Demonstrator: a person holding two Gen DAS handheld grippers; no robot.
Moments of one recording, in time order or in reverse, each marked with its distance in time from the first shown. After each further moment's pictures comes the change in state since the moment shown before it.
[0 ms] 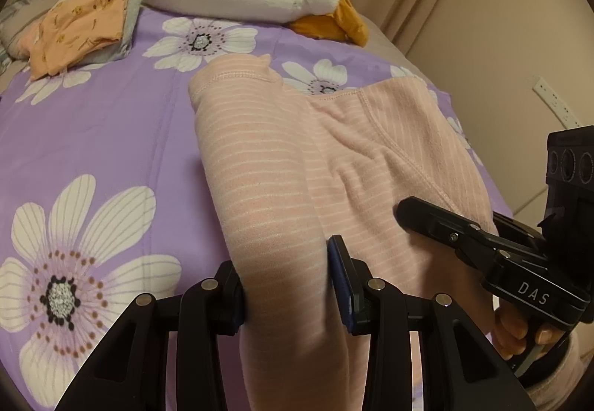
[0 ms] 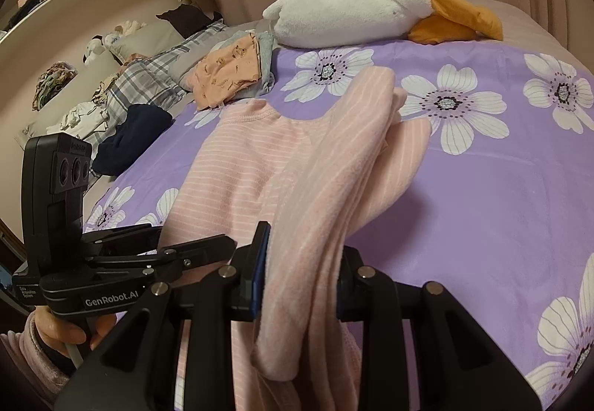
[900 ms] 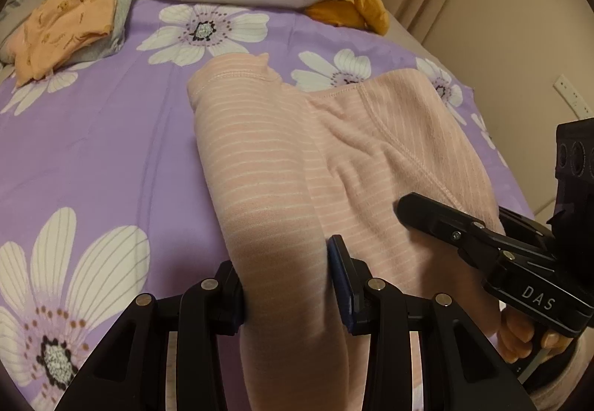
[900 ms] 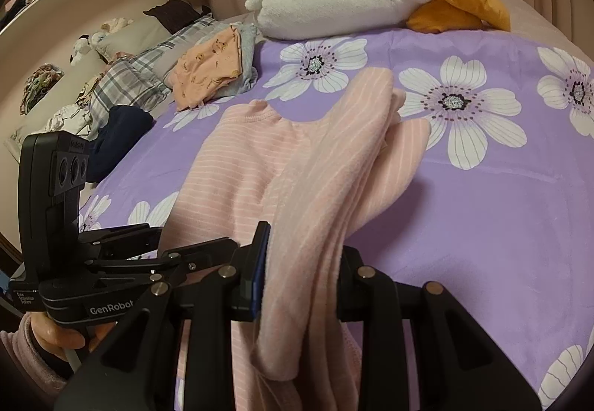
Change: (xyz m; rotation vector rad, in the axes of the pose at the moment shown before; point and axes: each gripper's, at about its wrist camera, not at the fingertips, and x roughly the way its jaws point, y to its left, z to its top) left arm 0.050 0.018 0.030 0.009 0.050 0.041; right arm 0.054 -0.030 0.022 0.020 0.030 -0.013
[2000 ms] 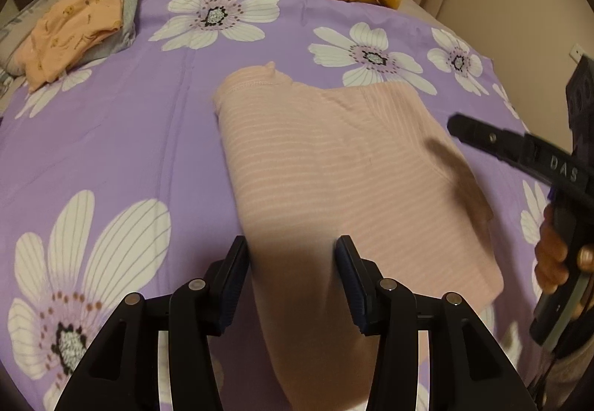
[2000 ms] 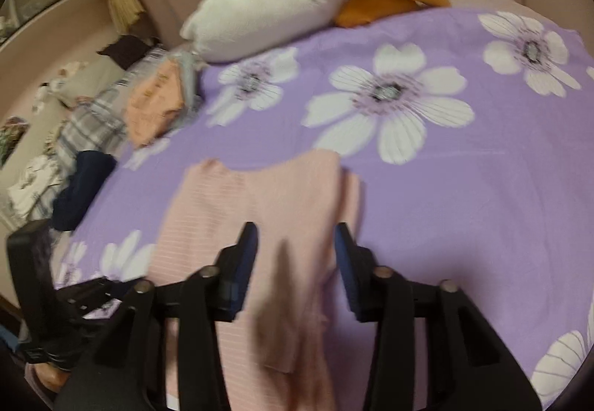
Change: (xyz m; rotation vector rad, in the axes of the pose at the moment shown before) left arm 0.003 0.001 -0.019 0.066 0.053 0.117; right arm -0.008 -0.046 0.005 0.133 -0.061 -0.072
